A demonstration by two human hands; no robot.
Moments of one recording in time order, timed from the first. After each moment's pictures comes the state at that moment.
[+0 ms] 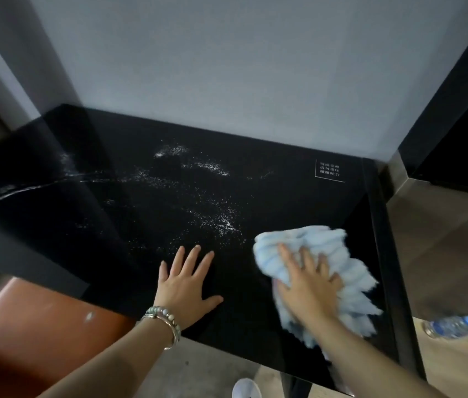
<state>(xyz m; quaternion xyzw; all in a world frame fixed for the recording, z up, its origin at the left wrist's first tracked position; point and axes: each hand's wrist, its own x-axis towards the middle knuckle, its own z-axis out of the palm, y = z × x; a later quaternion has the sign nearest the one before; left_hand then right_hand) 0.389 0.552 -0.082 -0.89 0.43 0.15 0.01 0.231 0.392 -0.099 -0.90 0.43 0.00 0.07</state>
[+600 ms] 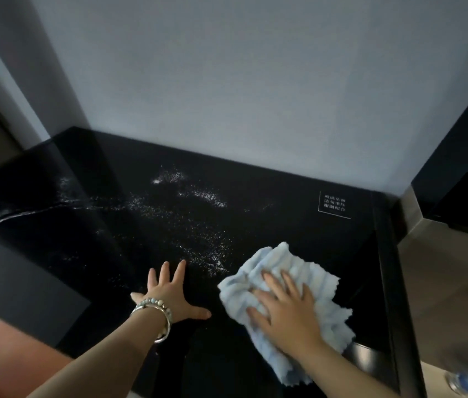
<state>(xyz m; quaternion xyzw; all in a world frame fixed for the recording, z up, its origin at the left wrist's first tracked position) 0.441 0.488 -0.076 -0.93 0.24 0.28 0.01 0.265 0.339 -0.108 -0.97 0.24 -0.02 0.06</state>
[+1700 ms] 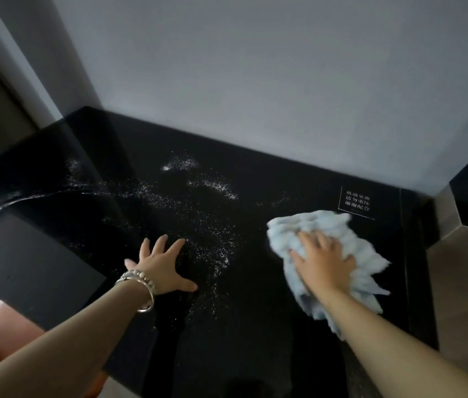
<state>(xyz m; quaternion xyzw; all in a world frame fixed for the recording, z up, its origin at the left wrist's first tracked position) 0.487 0.483 -0.060 -0.93 0.25 0.28 0.01 0.310 0.253 -0.102 -0.91 0.41 -0.05 0.06</state>
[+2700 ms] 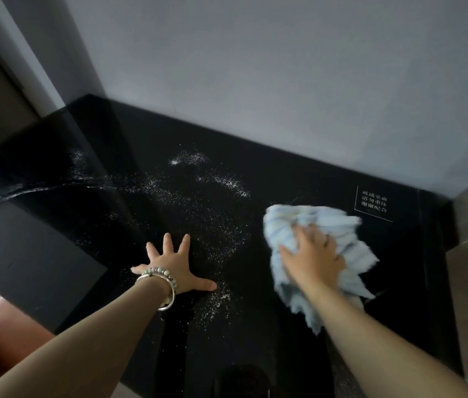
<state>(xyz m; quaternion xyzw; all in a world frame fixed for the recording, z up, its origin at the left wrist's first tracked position) 0.500 0.476 -0.078 -0.93 0.20 0.31 0.03 0.356 0.281 -0.087 -0.87 0.46 0.01 0.15</state>
